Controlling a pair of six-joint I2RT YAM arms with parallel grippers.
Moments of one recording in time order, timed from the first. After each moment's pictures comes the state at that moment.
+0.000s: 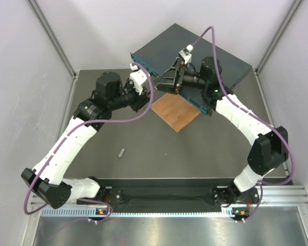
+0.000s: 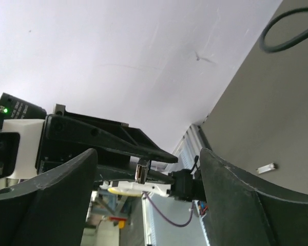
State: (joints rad) left arm -0.55 1.26 1.44 -0.53 0.34 0.21; right arm 0.49 1.61 1.43 0.21 -0.85 1.15
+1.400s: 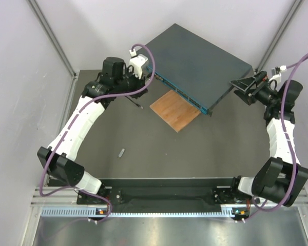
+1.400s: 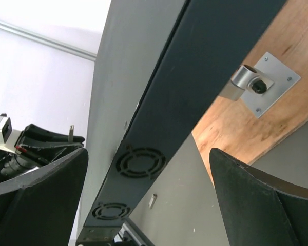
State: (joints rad) left arm -0.42 1.50 1.65 -0.67 0.35 0.12; right arm -0.38 1.26 1.01 0.07 -0.98 0.89
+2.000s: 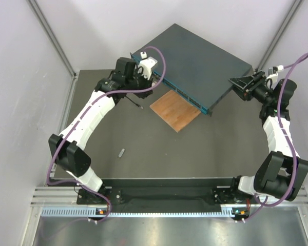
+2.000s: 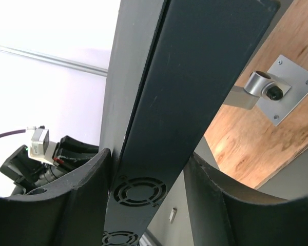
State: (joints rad) left arm -0.46 1.63 1.69 -0.66 0.28 0.14; right arm -0.32 1.32 0.99 0.23 -0.90 1.07
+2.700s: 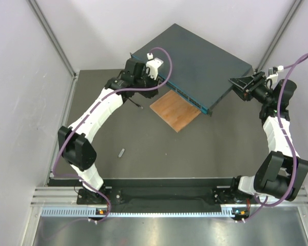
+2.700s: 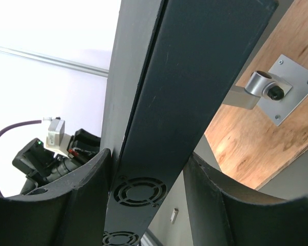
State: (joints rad) left arm -0.50 1.73 1.71 -0.60 0.25 0.08; right arm -0.32 1.32 0.98 0.24 -0.90 1.09
